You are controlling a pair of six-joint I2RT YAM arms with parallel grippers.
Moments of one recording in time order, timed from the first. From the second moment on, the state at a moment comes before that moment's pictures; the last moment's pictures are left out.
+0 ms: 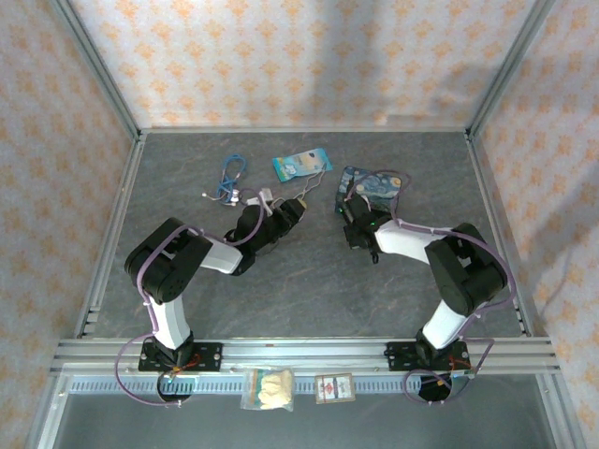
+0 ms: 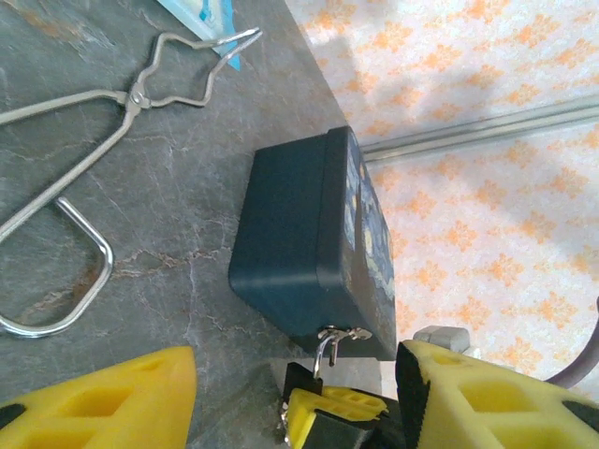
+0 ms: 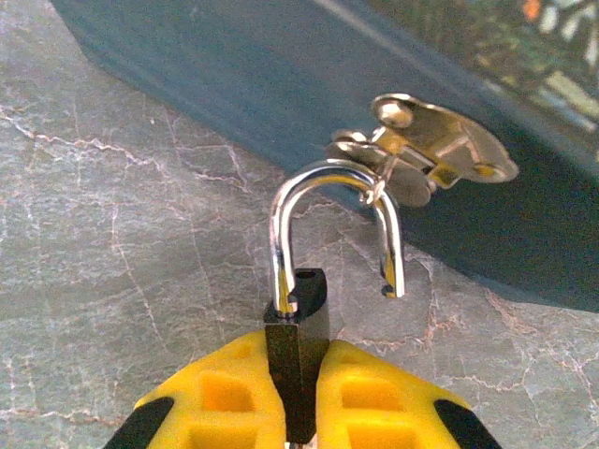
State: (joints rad) left arm -0.52 1.82 0.64 0.94 0.14 -1.24; right arm 0.54 1.67 0.87 -0.28 0.37 0.19
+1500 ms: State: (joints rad) left arm -0.63 2.12 0.86 1.20 0.29 -1.34; right arm 0.42 1.69 0.95 -0.25 -0.06 -0.40
